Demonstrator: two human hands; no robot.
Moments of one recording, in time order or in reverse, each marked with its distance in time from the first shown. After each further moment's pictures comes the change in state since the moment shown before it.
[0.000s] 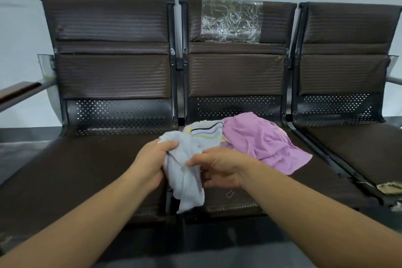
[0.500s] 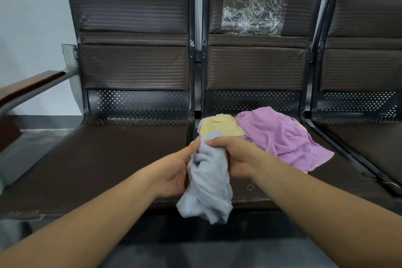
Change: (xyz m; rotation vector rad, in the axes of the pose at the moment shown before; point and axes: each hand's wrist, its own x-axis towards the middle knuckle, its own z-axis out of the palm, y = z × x) left_hand -0.017 -0.012 -0.042 0.045 -0.407 -0.436; right_hand 0.019 0.003 0.020 0.283 0.055 0.086
